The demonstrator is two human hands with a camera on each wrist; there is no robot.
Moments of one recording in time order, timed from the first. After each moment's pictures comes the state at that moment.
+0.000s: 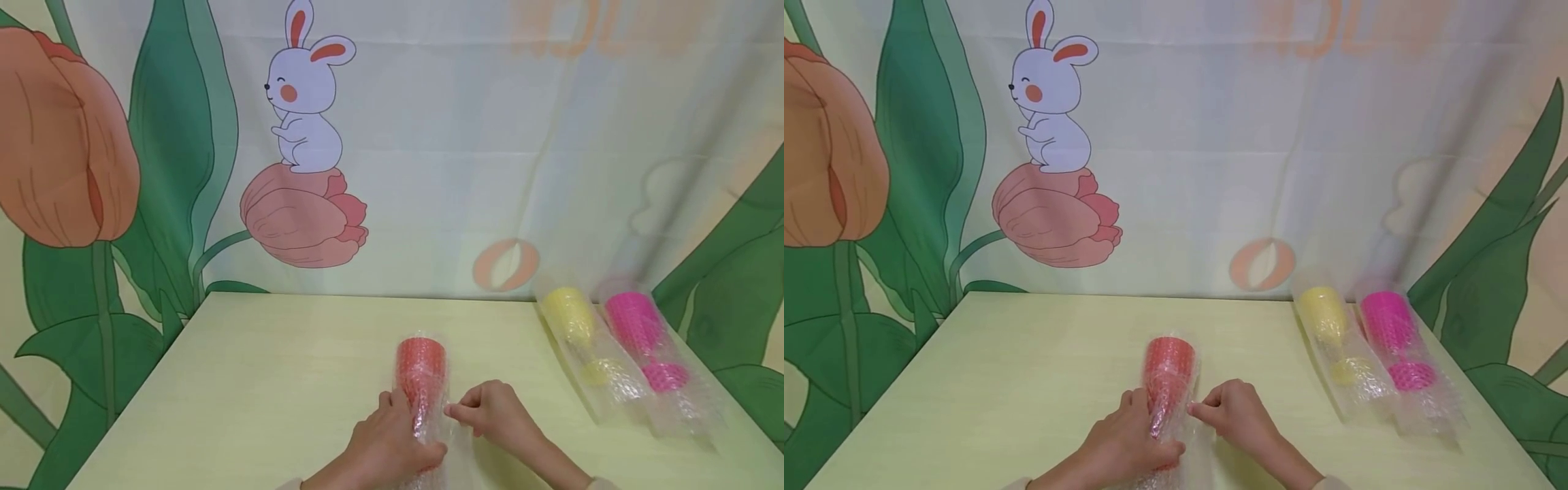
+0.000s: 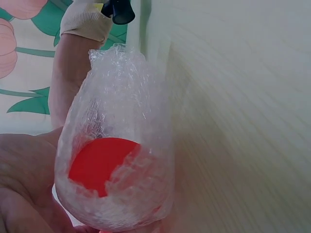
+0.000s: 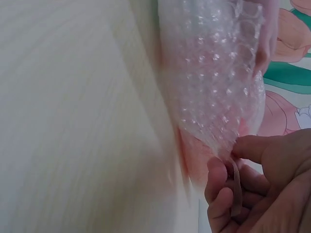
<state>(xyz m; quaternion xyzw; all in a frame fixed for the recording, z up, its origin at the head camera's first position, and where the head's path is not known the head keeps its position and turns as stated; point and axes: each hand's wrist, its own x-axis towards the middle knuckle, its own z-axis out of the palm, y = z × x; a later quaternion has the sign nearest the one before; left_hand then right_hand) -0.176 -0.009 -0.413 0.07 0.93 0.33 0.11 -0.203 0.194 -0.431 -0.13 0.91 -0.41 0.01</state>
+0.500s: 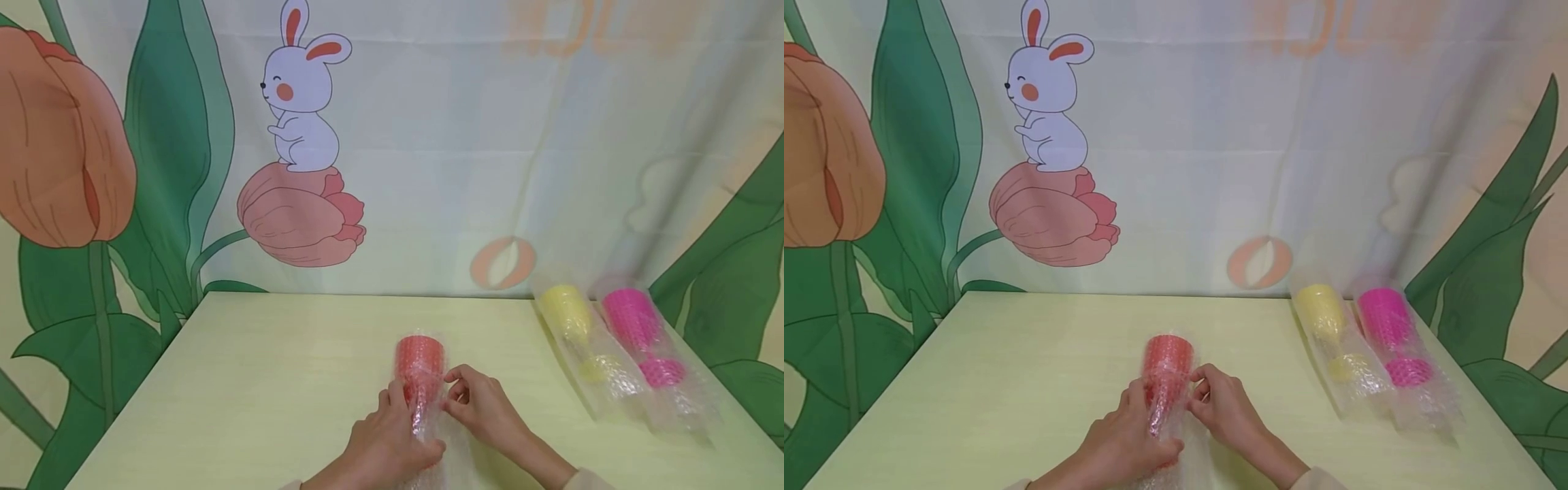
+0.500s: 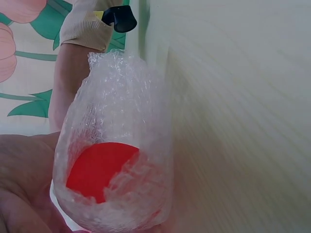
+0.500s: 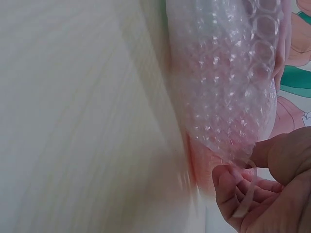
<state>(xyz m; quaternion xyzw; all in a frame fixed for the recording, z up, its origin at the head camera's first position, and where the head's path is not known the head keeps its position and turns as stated) -0.172 -0.005 -0.413 0.05 0.94 0.33 0.12 -0.210 0.180 -0.439 -0.18 0.89 -0.41 -0.07</state>
